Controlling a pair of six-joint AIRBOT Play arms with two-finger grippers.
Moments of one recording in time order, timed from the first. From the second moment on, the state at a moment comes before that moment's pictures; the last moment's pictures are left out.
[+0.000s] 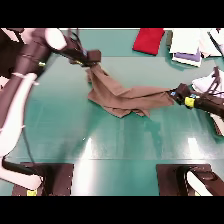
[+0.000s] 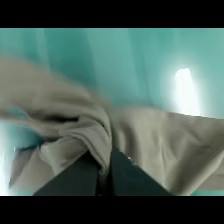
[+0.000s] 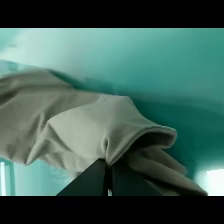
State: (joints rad) left arm -0.39 -1.64 1.83 1.36 -1.09 -1.81; right arm -0.07 -0.85 0.70 -0.78 0.77 1.62
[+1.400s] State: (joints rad) left arm -0.74 -1.59 1.10 0.52 -0.62 -1.72; right arm -0.25 -0.95 0.82 -0.73 0.80 1.54
